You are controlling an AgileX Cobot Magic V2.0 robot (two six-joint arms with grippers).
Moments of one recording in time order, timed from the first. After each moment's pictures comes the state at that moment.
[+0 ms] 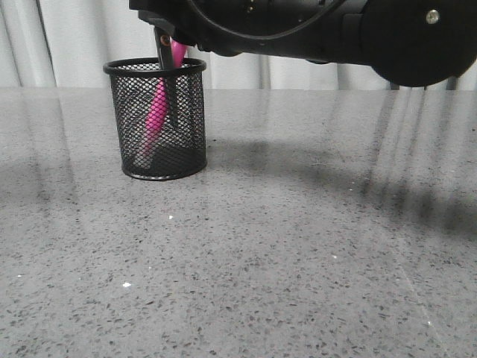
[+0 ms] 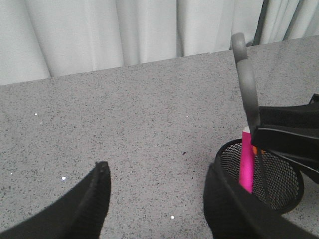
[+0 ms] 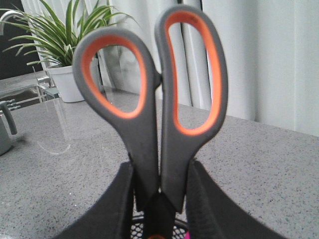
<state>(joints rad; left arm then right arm) -0.07 1.00 -0.92 -0.79 0.54 0.80 0.60 1.76 -0.95 -0.25 -0.86 0.29</state>
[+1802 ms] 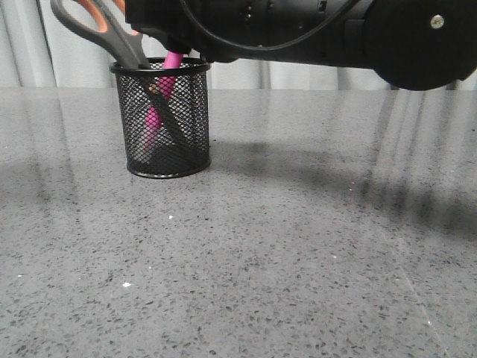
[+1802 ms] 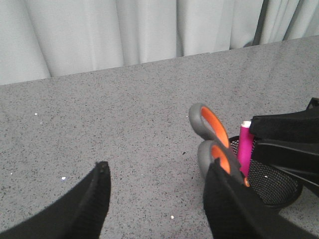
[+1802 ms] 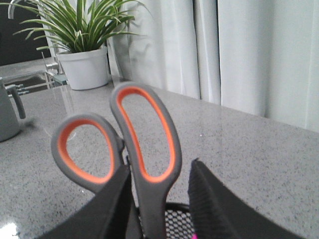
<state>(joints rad) -0.07 1.00 -0.92 -0.79 0.54 0.80 0.60 1.76 -0.95 -0.31 -0.86 0.29</state>
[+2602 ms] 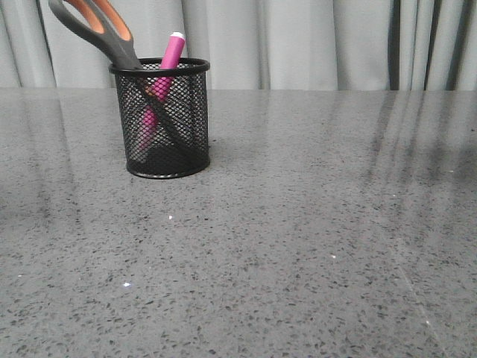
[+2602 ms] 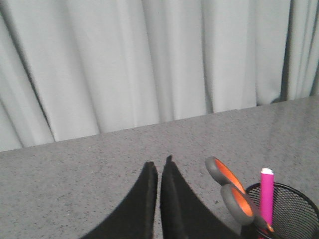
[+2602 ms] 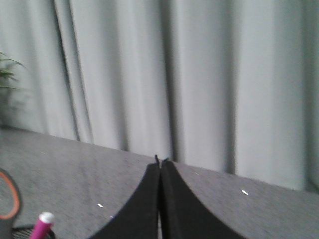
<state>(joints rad) -0.07 0.77 -0.83 -0.77 0.35 0.80 0.30 1.15 -0.68 -0.21 -0.50 0.25</state>
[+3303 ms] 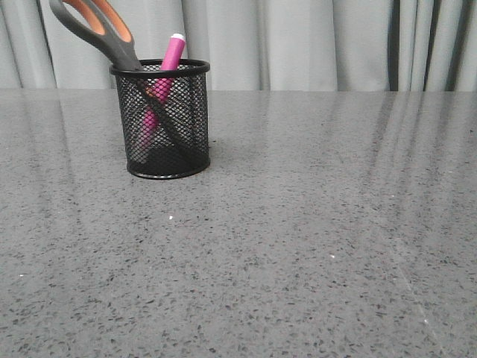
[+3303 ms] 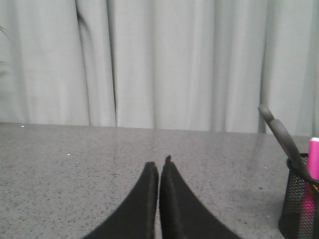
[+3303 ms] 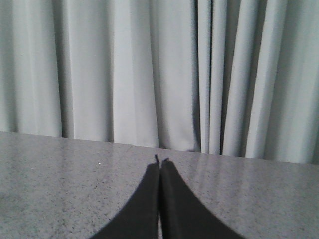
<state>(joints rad) -0.07 0.18 -0.21 -0.87 0.02 0.79 0.02 0.16 -0.12 -0.20 -0.15 0.14</state>
